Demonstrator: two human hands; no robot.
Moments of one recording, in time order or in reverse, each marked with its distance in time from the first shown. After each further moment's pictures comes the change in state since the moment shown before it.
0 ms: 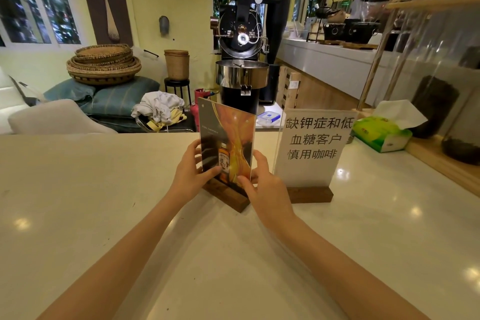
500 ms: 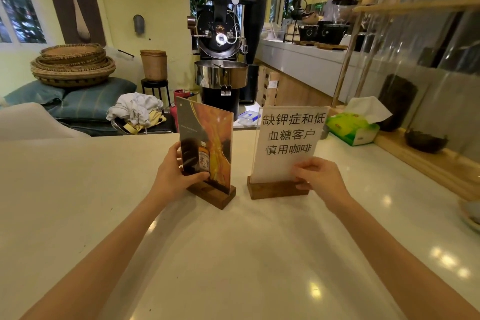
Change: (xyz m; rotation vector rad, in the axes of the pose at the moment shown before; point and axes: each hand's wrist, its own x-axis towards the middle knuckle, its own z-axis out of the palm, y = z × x) left_hand 0.002 -0.003 0.005 0.060 -0.044 -0.014; right_hand 0.002 0.069 -0.101 0.413 0.059 0.684
